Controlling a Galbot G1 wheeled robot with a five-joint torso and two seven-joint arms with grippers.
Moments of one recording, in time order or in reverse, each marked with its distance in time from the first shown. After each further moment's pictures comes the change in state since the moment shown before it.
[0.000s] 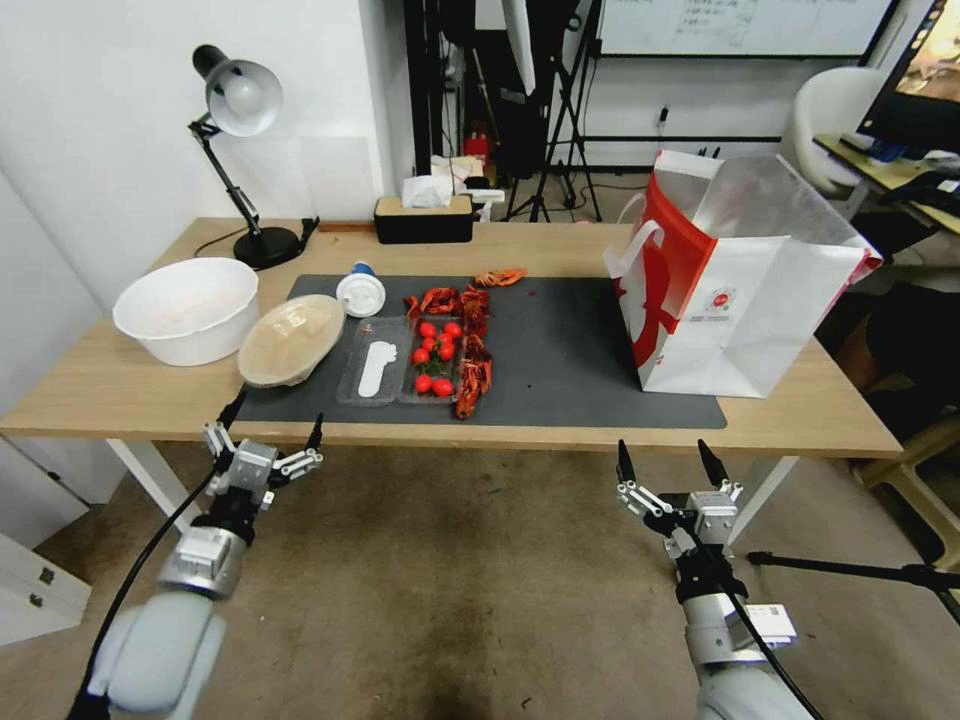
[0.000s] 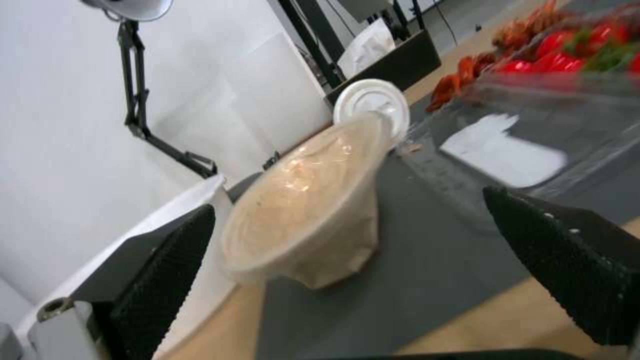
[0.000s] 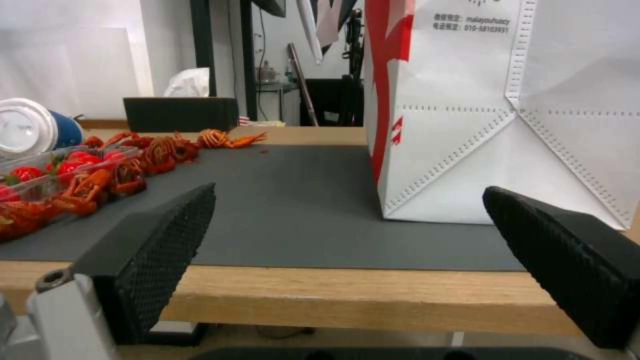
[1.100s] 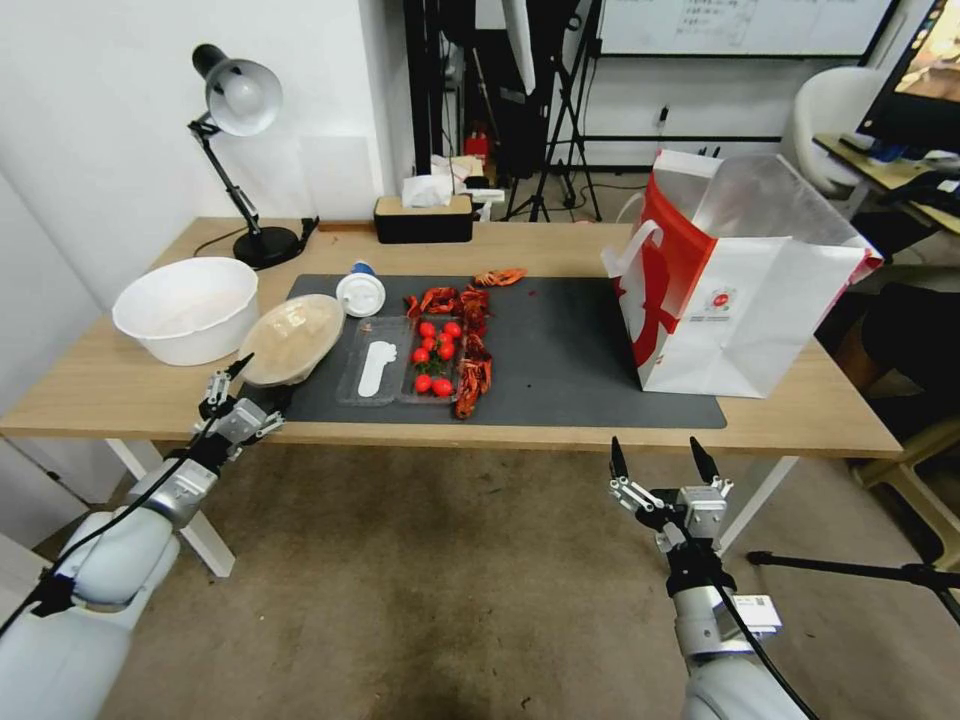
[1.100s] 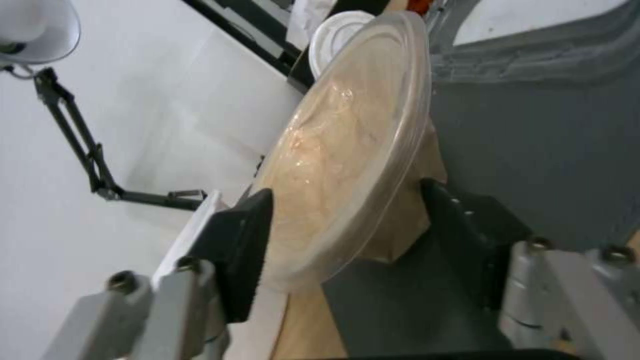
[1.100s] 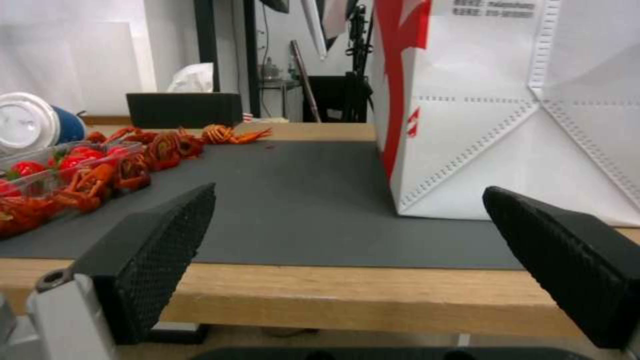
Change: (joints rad) left arm -0.164 0.268 0.054 0.208 0.101 -0.042 0.077; right arm 0.034 0.013 -0.024 -0.025 -0.006 -0.012 0.003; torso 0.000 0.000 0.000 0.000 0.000
